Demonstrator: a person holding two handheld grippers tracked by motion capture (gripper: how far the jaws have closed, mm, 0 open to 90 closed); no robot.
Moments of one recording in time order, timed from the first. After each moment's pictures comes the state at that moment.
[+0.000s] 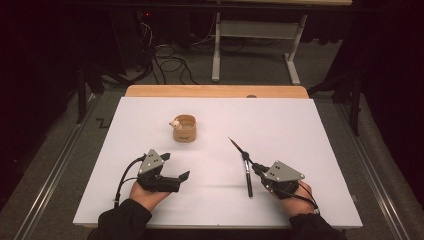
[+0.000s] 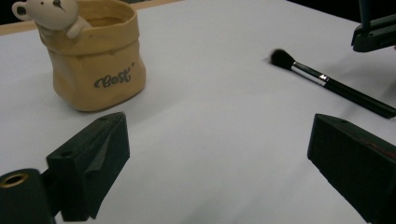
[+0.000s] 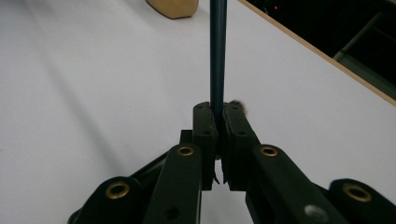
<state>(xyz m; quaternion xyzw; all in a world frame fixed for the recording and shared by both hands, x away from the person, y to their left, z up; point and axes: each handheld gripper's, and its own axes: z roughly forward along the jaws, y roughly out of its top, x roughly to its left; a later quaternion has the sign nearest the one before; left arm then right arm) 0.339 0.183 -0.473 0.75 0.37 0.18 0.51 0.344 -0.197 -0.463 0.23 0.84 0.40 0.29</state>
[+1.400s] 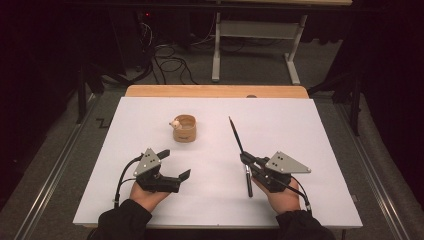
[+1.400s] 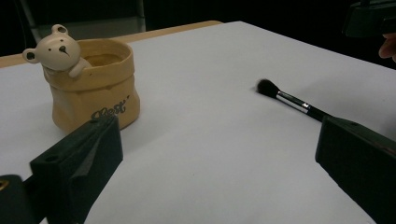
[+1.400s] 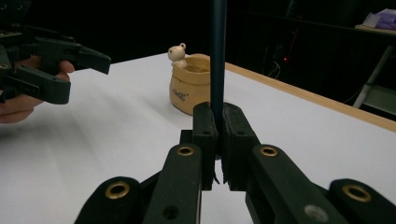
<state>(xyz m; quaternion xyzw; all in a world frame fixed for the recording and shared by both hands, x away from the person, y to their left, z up) 0.333 0.182 -0.461 0.73 0.35 0.20 0.55 0.345 -0.170 -0.431 0.26 0.75 0.55 0.24</state>
